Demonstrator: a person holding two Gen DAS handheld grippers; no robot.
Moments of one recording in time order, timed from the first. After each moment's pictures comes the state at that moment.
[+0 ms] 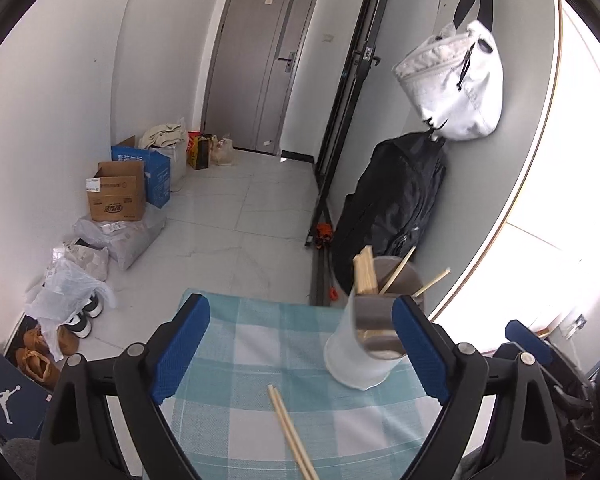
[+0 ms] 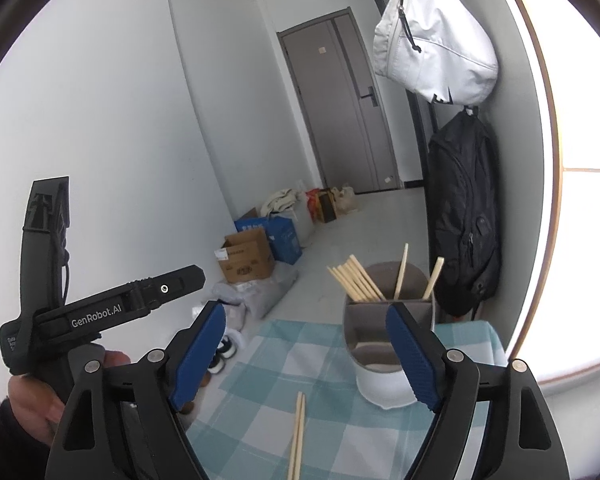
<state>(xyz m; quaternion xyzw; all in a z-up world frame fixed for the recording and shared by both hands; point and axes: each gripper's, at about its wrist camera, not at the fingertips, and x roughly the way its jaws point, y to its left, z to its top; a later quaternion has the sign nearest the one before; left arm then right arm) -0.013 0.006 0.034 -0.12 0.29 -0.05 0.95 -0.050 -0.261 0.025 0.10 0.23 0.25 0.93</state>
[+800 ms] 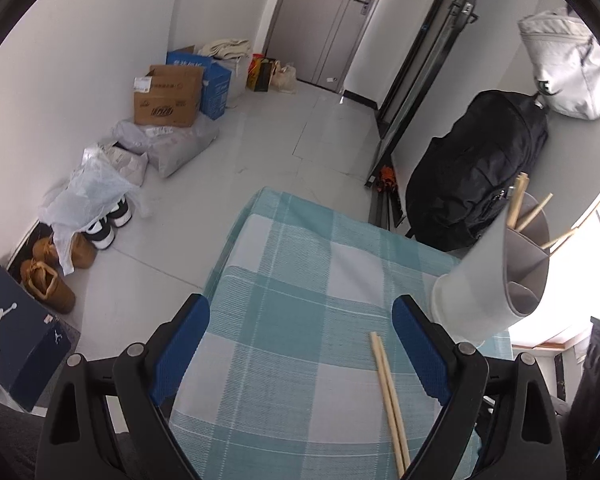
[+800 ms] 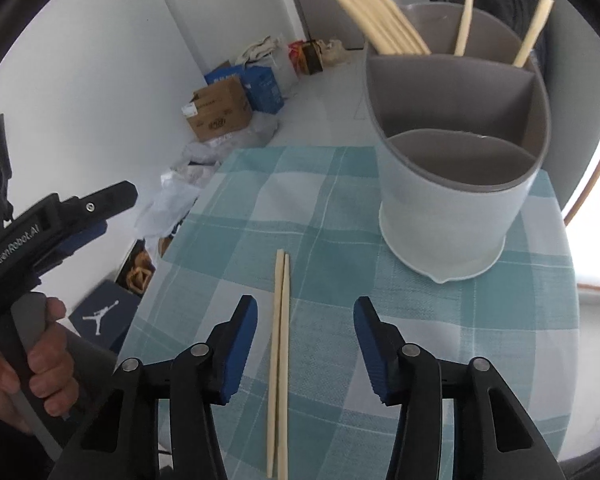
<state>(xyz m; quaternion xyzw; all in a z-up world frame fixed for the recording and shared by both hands) 0.015 0.081 -0.077 -0.19 0.40 0.02 0.90 0.015 -0.168 -0.122 0.02 0.48 0.24 0.84</state>
